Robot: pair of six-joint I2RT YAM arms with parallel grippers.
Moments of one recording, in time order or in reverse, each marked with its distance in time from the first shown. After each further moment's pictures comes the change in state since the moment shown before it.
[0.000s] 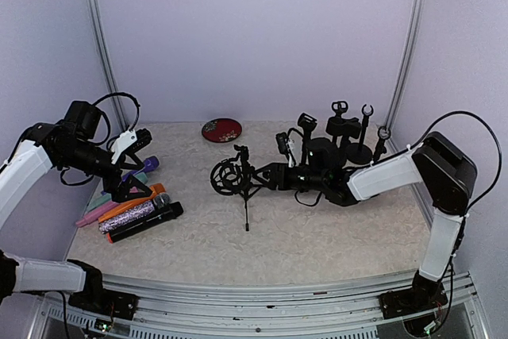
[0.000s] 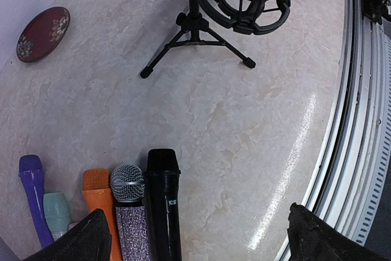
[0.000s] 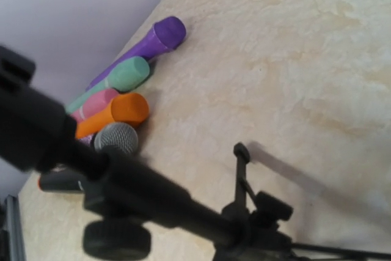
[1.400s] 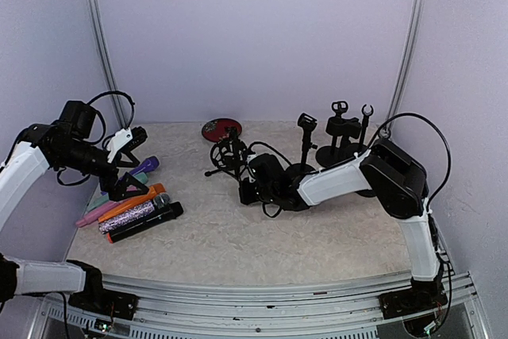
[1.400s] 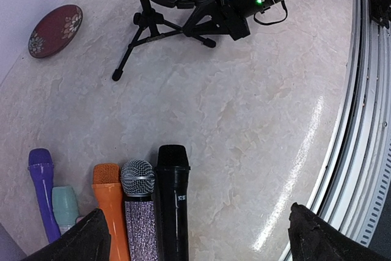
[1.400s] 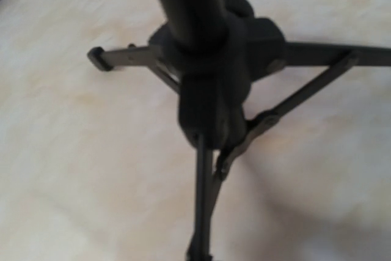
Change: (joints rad) left arm 0.038 -0.019 0.000 0.000 -0.001 0.019; right arm 0.179 0.340 0.408 -0.341 0.577 -0.146
